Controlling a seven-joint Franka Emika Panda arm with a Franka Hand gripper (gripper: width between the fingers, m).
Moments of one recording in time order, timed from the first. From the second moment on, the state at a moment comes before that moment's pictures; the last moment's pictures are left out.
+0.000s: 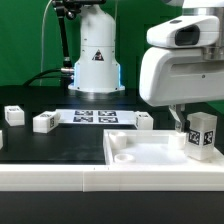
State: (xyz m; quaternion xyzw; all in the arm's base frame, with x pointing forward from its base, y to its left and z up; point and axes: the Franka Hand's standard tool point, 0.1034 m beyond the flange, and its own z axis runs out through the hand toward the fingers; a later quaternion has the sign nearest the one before) arm 0.628 0.126 0.077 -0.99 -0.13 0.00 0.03
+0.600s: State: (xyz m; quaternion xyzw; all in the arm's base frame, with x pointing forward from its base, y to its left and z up) arm 0.629 0.121 0.077 -0.99 -0.13 0.00 0.03
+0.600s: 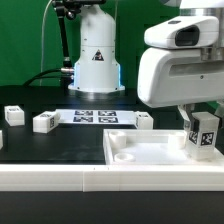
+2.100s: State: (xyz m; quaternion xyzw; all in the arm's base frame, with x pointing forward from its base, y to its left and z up) arm 0.628 0.117 0.073 -0.87 0.49 -0.01 0.04
